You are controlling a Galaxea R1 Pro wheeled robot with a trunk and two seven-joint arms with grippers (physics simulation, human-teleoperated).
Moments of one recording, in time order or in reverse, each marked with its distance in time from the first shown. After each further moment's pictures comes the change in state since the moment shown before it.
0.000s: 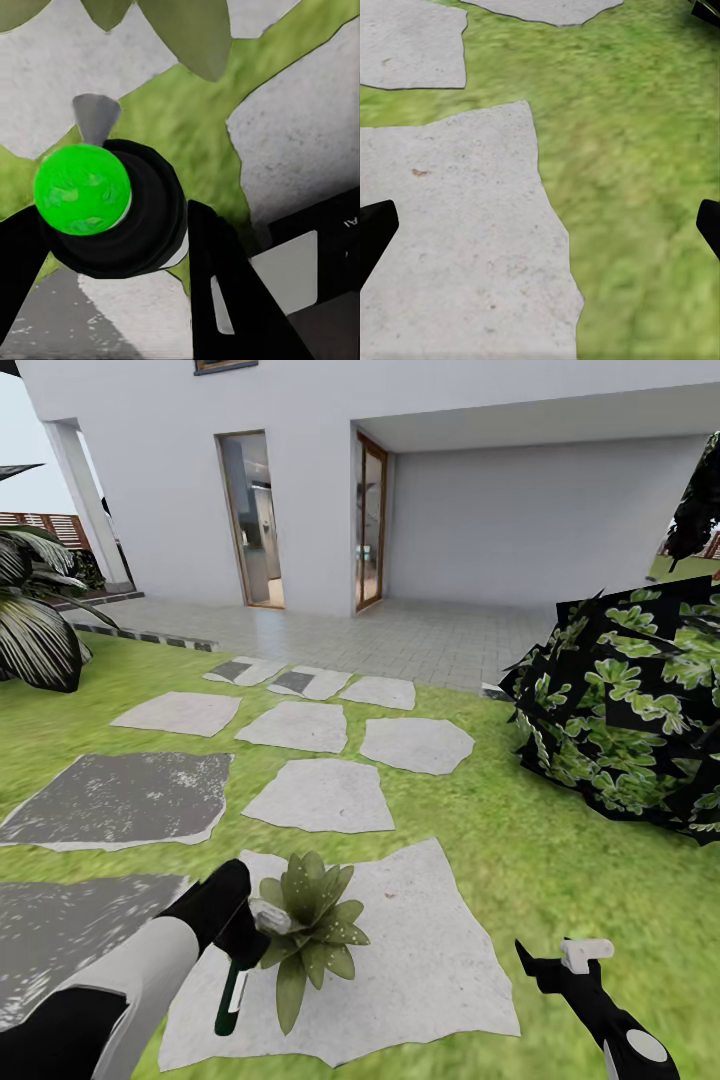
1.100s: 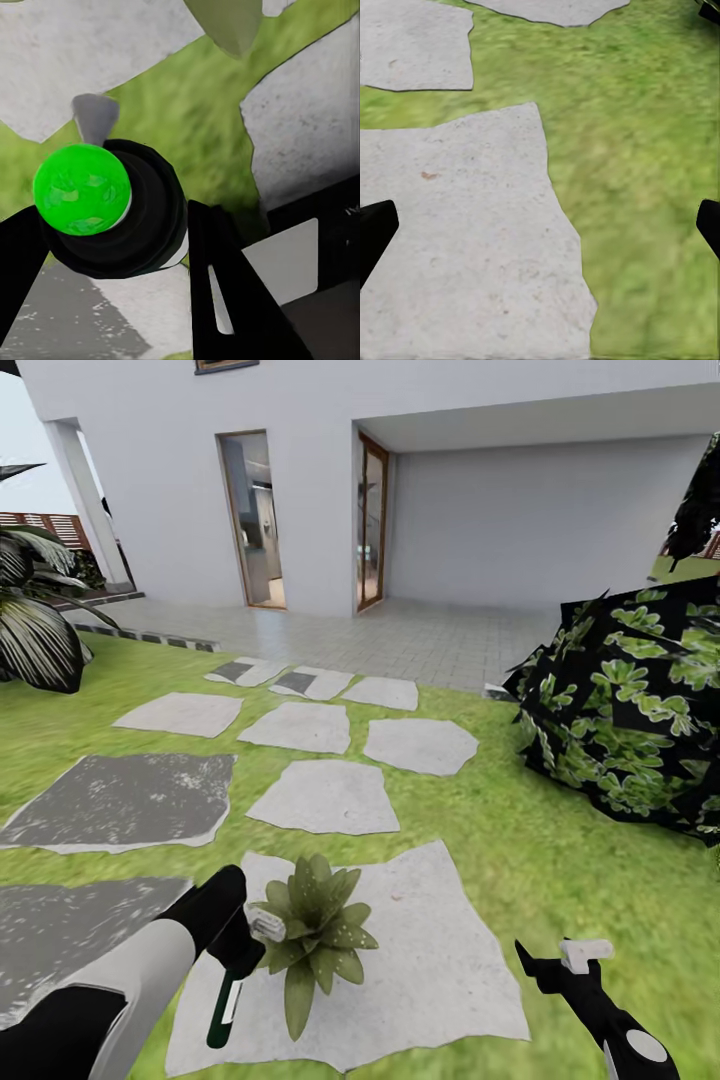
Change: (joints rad) left arm -0.001 0.010 0.004 0.041 0.000 -0.004 0.000; right arm 0.000 0.000 0.000 0.001 0.003 0.000 0.000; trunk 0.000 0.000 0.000
